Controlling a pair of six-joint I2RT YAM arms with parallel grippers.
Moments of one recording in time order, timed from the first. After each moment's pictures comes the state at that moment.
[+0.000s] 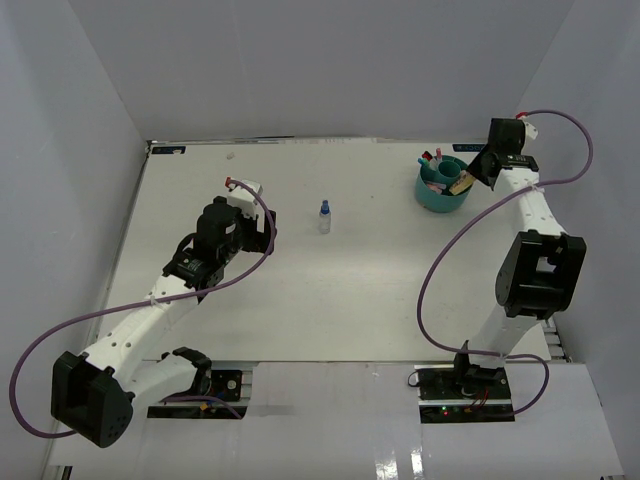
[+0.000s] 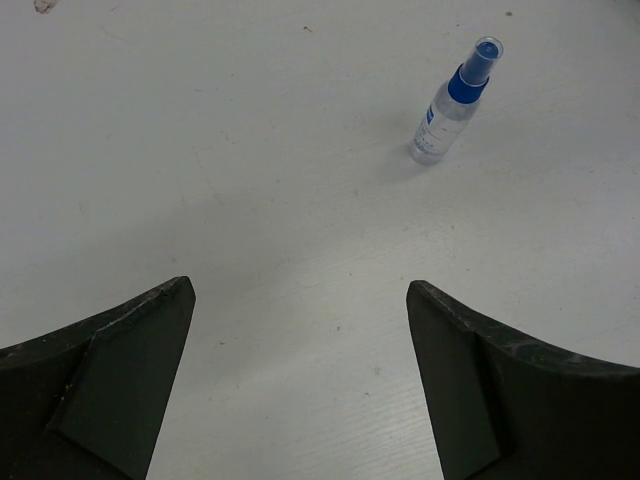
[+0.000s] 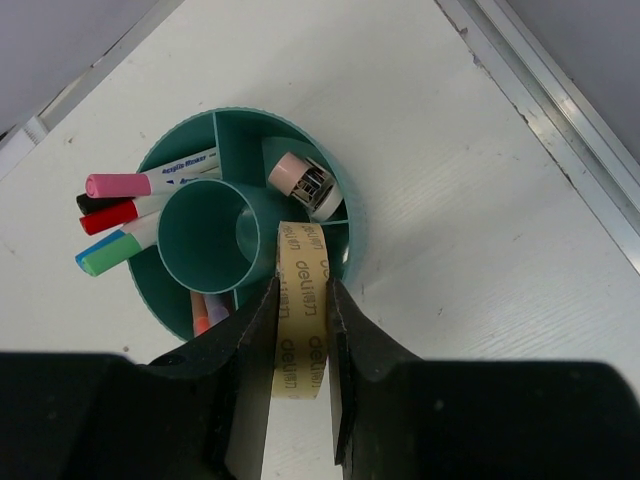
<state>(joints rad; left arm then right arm) -0.47 1.04 0.79 -0.16 -0.10 -0.05 -0.07 1.75 1.52 -0.46 0.20 0.51</state>
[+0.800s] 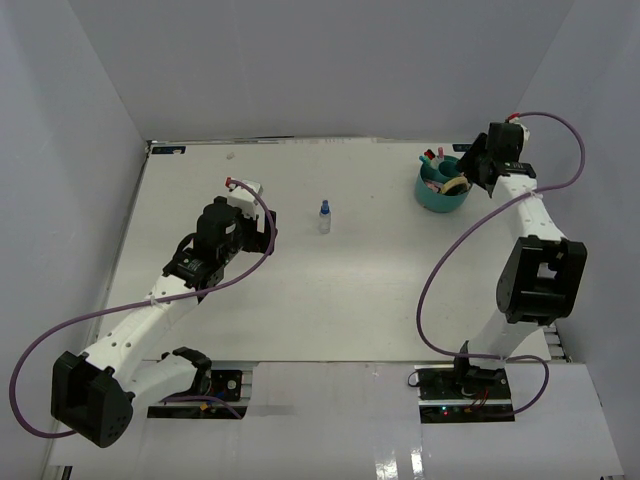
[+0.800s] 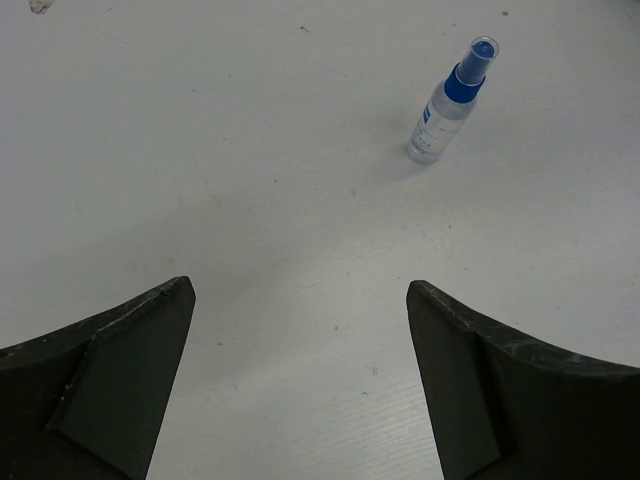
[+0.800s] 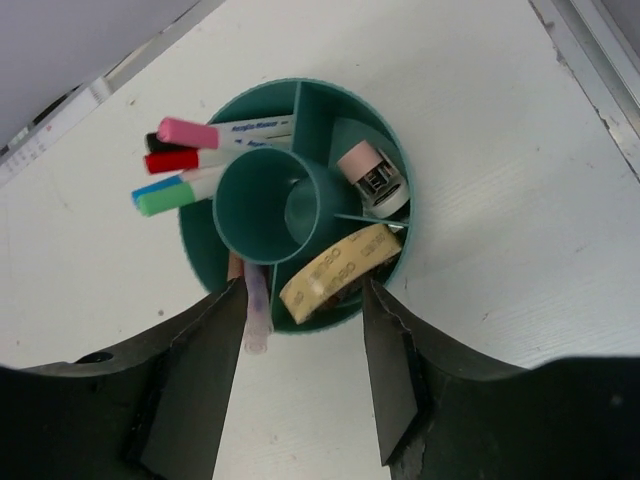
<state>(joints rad) -0.47 1.04 0.79 -0.16 -0.10 -0.05 -0.06 1.73 1.45 -0.37 0.08 0.50</state>
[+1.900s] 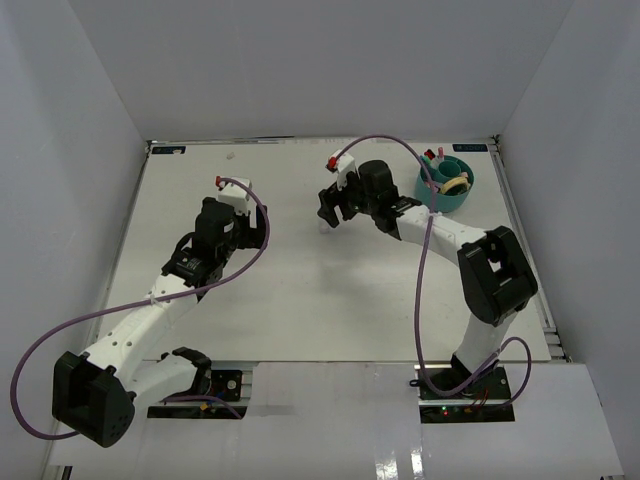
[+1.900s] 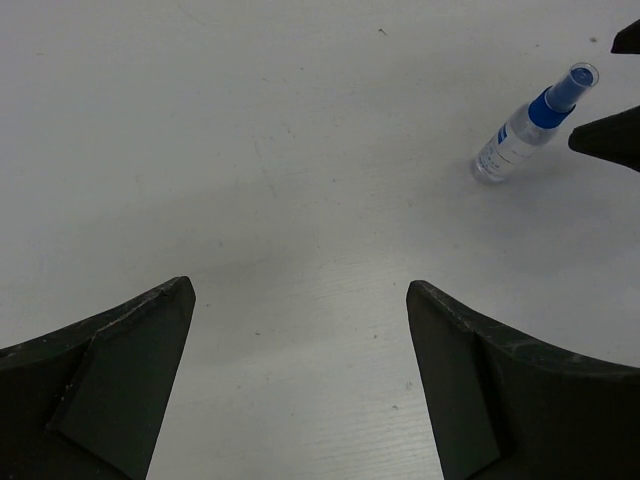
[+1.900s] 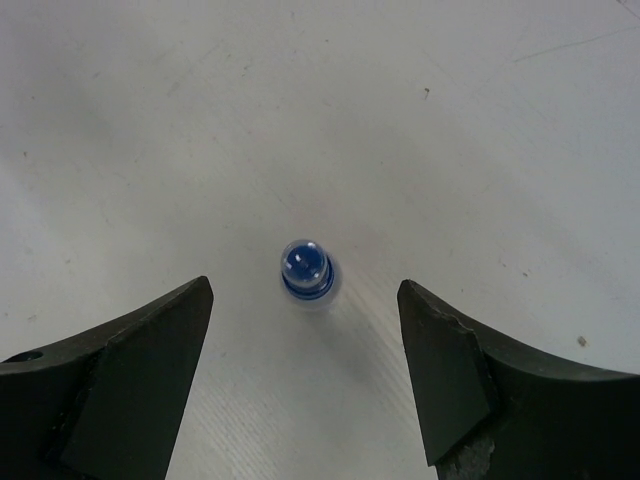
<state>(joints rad) -0.44 1.04 0.79 -0.17 -0.23 -0.09 0.59 1.75 1.20 0.09 -0.29 -0.13</state>
